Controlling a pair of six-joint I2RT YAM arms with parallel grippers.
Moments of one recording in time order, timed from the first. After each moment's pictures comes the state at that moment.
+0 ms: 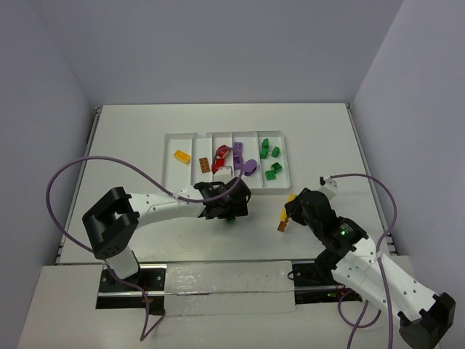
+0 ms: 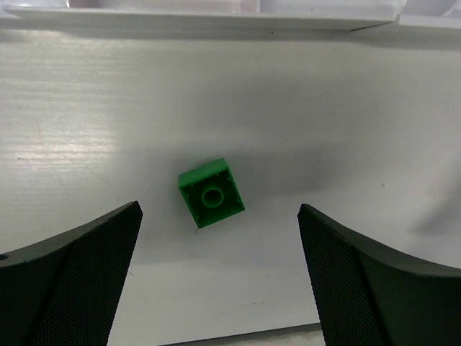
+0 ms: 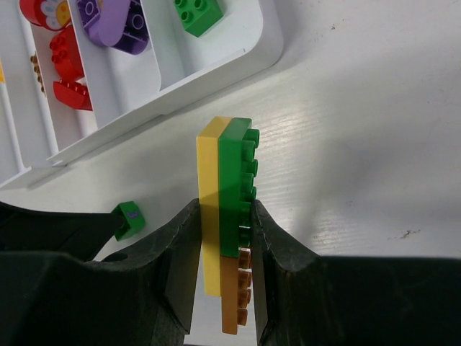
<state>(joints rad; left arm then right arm) -1.08 1.69 1.11 -0.56 -0.39 -1.04 0.62 0.56 0.44 -0.58 0.38 0.98</state>
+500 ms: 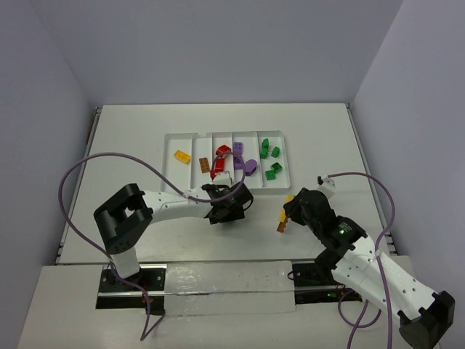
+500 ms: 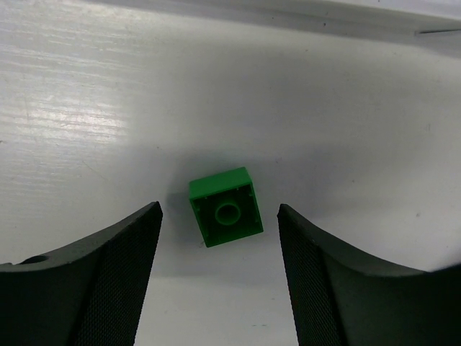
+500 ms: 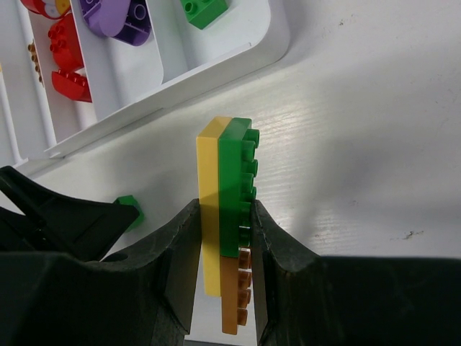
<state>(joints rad) -1.10 1.76 1.11 -0.57 -0.40 -1.16 0.62 0.58 0.45 -0.57 0.35 0.95</state>
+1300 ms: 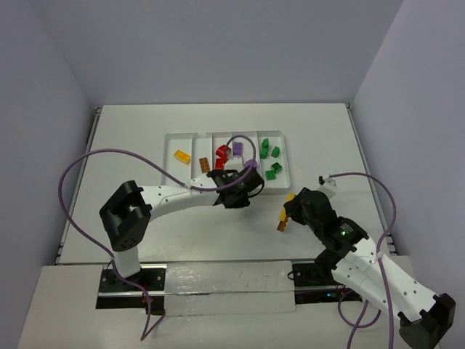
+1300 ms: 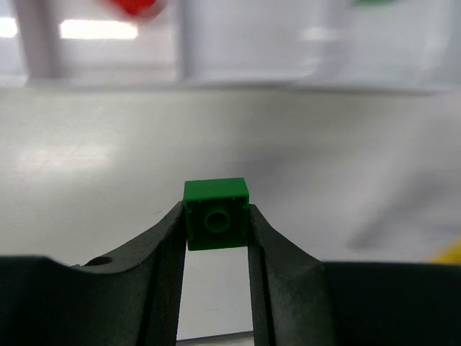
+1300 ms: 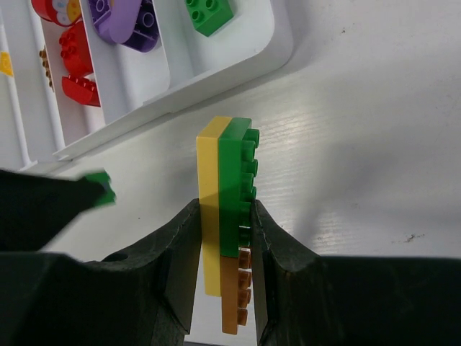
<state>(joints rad) -1.09 1.81 1.34 -0.70 -0.42 -1.07 0.62 0.55 0.45 -0.57 0.36 0.95</state>
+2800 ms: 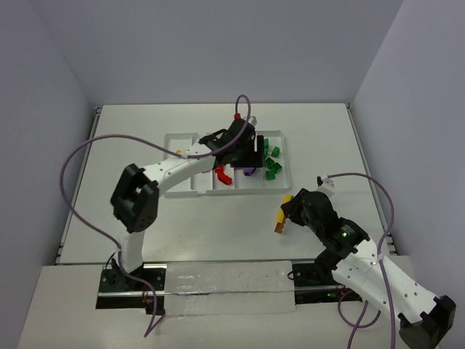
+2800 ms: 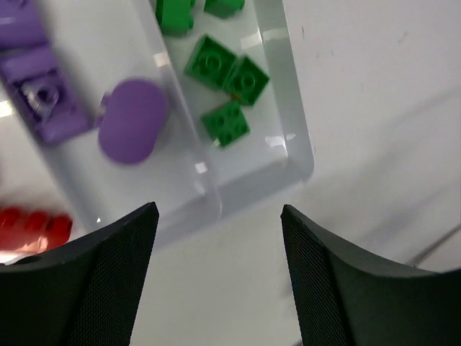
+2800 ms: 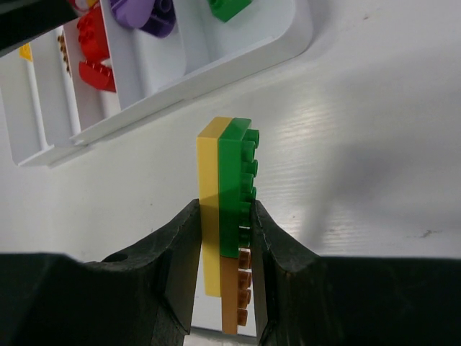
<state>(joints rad) -0.84 2.02 1.71 -0.46 -0.01 -0.65 0.62 0.53 0.44 -0.58 0.30 0.95</state>
